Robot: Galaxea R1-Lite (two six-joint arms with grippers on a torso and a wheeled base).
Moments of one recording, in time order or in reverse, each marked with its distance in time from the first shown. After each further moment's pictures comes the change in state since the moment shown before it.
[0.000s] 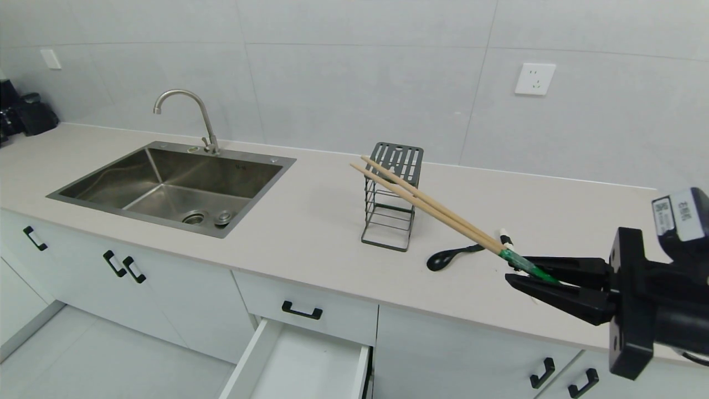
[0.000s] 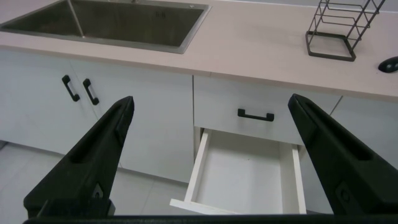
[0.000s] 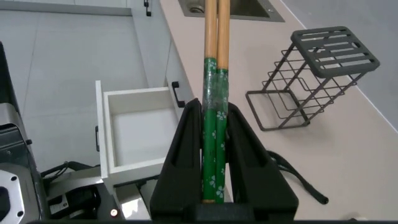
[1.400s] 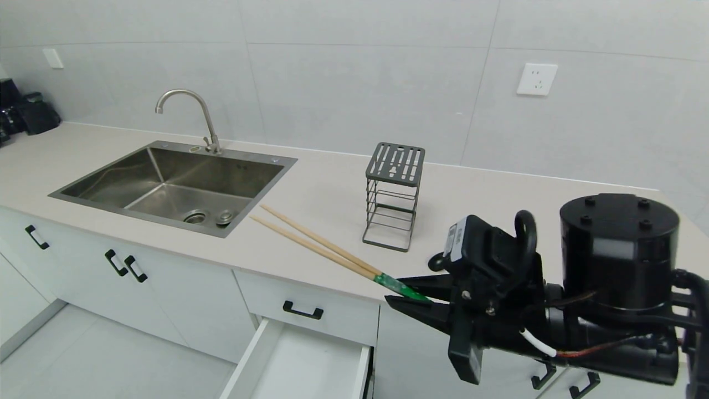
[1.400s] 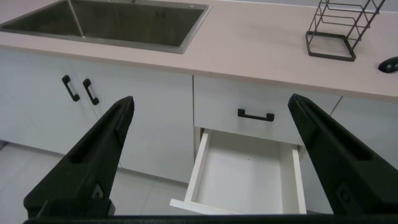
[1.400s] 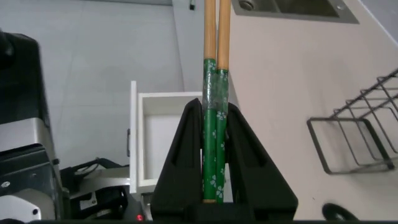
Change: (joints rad) left arm 0.000 0.000 0.000 0.000 0.000 0.000; right arm 0.305 0.381 -0.134 -0.156 -0.210 0.080
